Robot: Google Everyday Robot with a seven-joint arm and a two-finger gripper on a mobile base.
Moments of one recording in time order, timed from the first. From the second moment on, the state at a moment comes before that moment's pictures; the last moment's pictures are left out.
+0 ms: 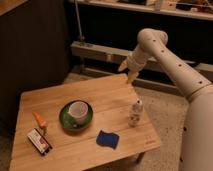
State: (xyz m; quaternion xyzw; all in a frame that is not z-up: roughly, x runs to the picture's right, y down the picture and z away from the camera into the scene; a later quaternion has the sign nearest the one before) arm 0.165 -0.057 0.814 -0.24 -0.20 -0.11 0.94
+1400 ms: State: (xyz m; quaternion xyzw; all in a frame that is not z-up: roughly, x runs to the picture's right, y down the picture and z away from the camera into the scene) arm 0.221 0.095 0.591 -0.26 -0.07 -0.14 0.95
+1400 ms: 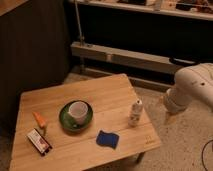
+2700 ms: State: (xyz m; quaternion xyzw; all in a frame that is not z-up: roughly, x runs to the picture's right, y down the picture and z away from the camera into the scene) arm 0.025 -0.028 0.564 -0.19 -0.21 -0.35 0.89
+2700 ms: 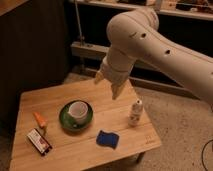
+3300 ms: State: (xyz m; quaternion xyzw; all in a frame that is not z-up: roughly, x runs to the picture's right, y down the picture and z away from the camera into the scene) arm 0.099 -0.082 0.708 -0.22 -0.16 -0.24 0.93
